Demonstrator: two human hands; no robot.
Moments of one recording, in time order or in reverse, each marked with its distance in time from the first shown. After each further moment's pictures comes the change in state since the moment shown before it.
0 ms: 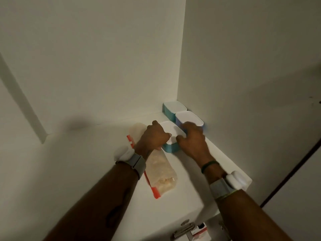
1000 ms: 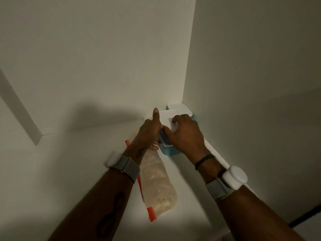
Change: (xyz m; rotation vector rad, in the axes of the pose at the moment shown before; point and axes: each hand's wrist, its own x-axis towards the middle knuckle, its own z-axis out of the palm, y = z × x) left_hand 0.044 0.001 -0.015 -0.516 0.060 -0.087; right_hand 0.045 -0.053 0.004 -0.300 -0.051 -0.159
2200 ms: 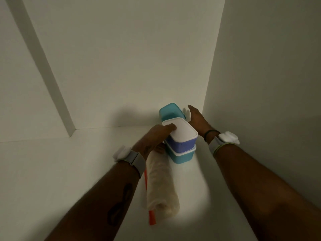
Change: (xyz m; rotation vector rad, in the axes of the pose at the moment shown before) left_hand 0.004 -0.005 -0.021 -0.008 -0.086 -0.051; right_hand 0.154 0.064 0.057 0.280 -0.329 -0.185
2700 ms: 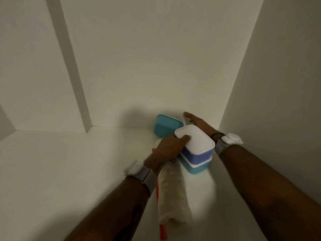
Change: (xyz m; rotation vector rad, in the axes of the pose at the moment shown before) left_hand 0.002 -0.024 0.002 0.028 0.136 0.140; right_hand 0.057 -0.009 0.031 0.060 -0.268 -0.224
